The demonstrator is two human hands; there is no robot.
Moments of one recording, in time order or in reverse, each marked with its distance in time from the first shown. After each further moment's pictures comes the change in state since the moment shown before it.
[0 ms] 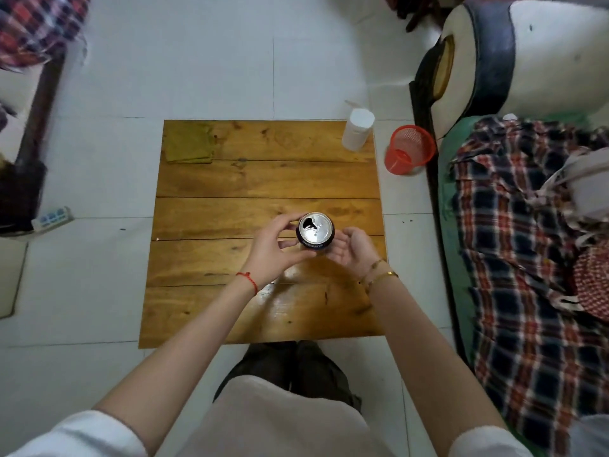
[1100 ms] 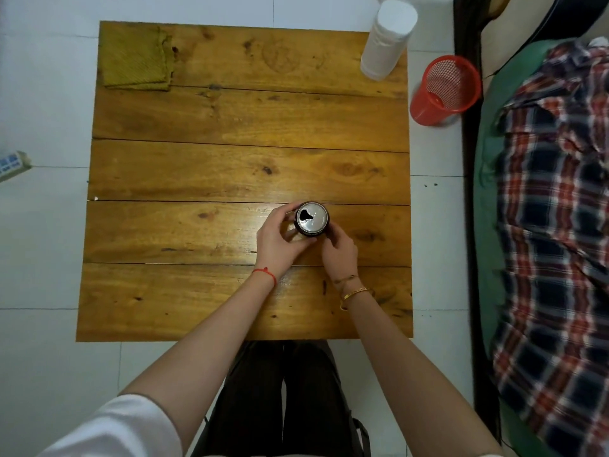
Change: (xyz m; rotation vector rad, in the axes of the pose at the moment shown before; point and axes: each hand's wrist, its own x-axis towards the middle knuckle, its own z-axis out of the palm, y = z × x) left_hand 0.060 -0.195 0.097 0.059 0.233 -0.142; right_hand 0.188 0.121 -0.062 -0.740 0.206 -0.430
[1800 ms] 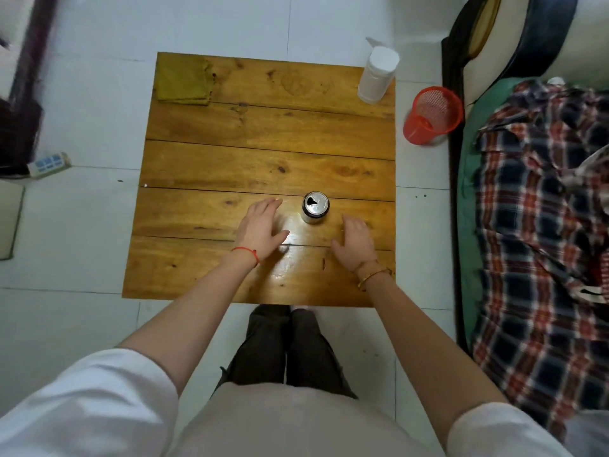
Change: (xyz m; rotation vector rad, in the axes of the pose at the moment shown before) left_hand -0.051 0.045 -0.086 0.684 -0.209 0.088; right_hand -0.073 -0.030 -0.067 -0.746 -0.144 -0.267
